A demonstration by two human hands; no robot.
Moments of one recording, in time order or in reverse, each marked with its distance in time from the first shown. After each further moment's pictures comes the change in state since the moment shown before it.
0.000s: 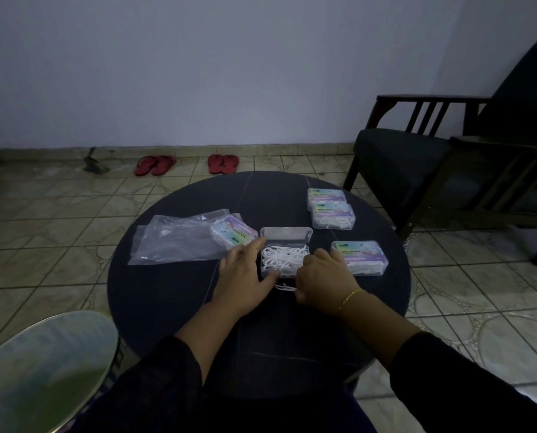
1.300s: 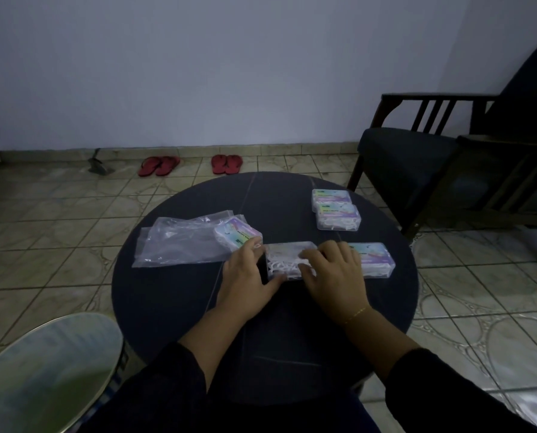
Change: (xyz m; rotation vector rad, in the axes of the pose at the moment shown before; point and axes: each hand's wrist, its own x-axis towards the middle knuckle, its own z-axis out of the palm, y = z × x) left_hand 0.001 -0.006 0.007 -0.025 0.128 0.083; right_hand 0.002 0.005 0.037 0.238 0.781 0.131
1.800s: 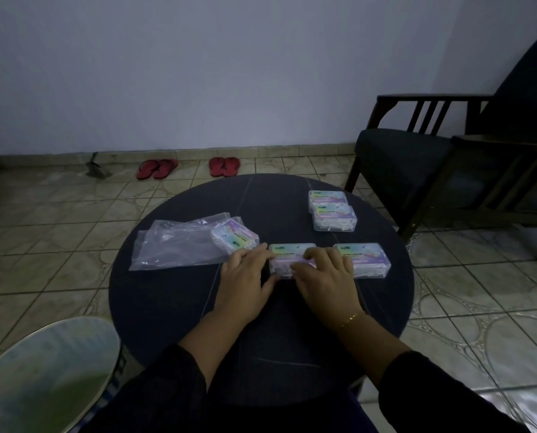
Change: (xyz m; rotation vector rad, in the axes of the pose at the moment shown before) left_hand -0.002 0.005 -0.002 0.172 0.024 0.180; right_hand -0.007 -0.006 0.001 -0.046 -0.070 -0.025
